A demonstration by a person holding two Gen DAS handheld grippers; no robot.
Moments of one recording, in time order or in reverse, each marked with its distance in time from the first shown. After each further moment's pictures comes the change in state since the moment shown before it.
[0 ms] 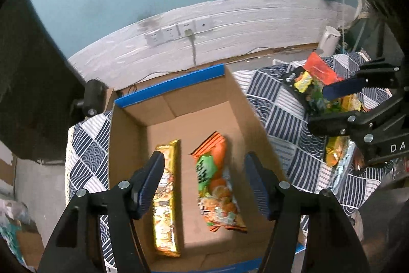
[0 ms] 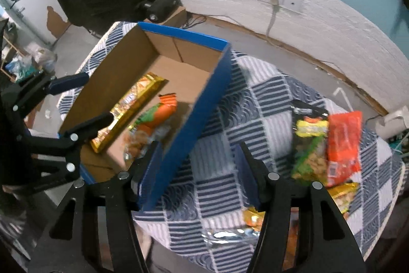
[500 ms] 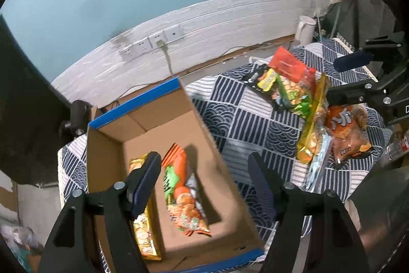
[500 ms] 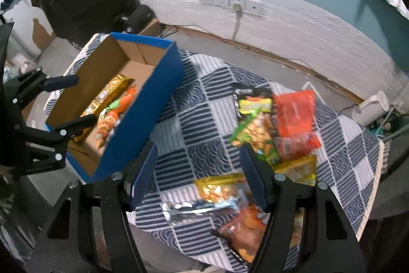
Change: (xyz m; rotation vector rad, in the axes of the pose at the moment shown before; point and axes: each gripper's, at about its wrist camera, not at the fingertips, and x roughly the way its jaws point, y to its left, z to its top) left arm -0.014 -0.059 0.011 0.121 -0.023 -0.058; right arm -0.056 -0.055 -0.054 0.064 -0.075 -0.095
